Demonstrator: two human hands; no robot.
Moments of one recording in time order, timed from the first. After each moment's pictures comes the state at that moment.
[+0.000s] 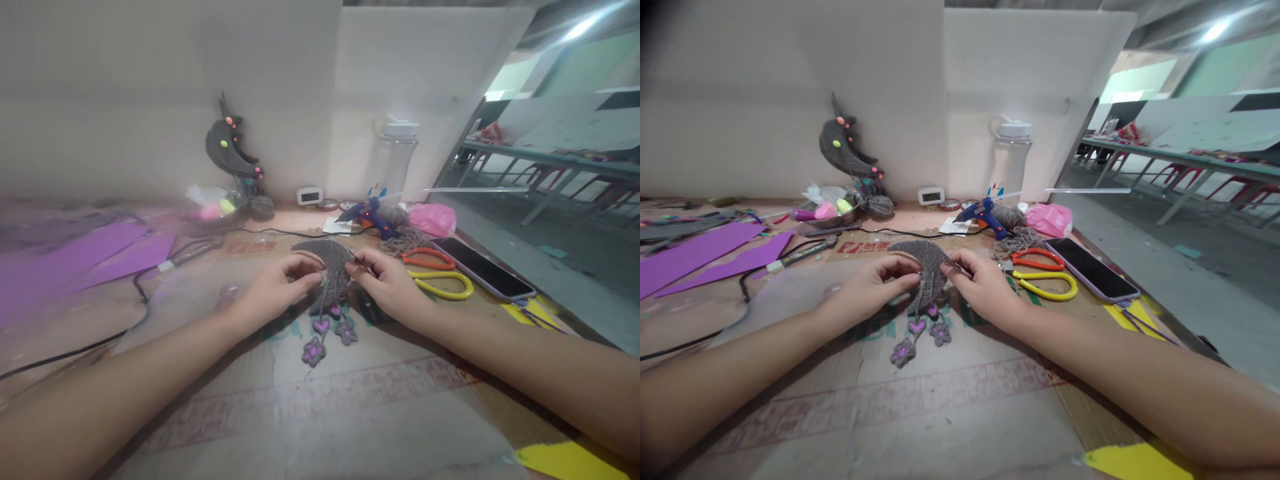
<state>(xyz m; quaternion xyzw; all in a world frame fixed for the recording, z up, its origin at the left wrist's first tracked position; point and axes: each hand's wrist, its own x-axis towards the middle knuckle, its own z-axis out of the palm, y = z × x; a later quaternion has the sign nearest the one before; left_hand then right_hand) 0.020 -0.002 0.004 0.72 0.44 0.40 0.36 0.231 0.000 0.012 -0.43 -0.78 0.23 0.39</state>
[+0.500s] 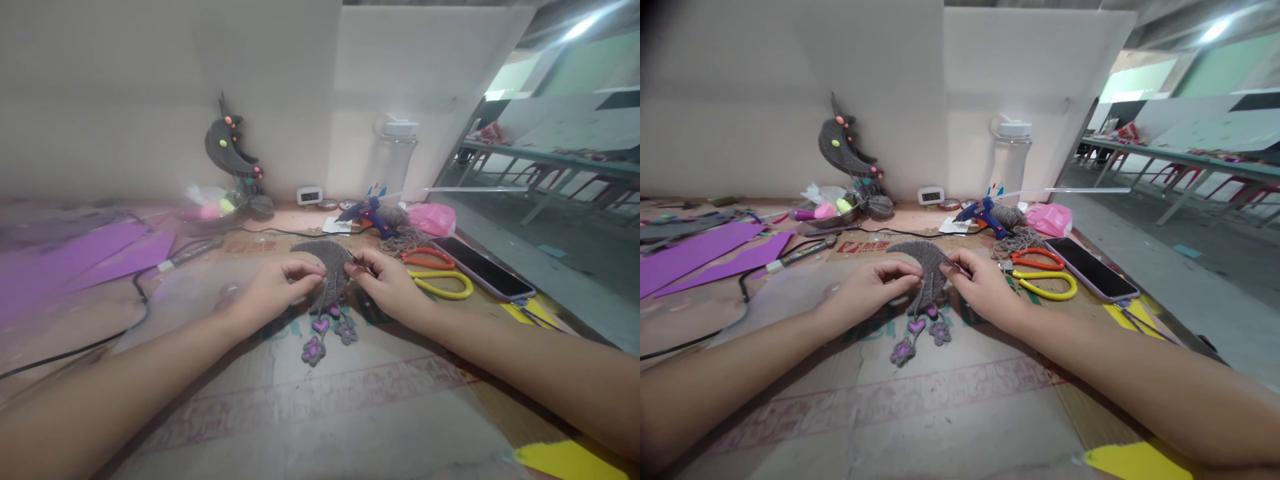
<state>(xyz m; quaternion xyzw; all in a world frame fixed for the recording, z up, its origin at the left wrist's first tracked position) 0.019 -0.005 0.007 0.74 0.45 0.37 0.34 0.231 0.001 0.011 -0.43 -0.78 0.22 0.38</state>
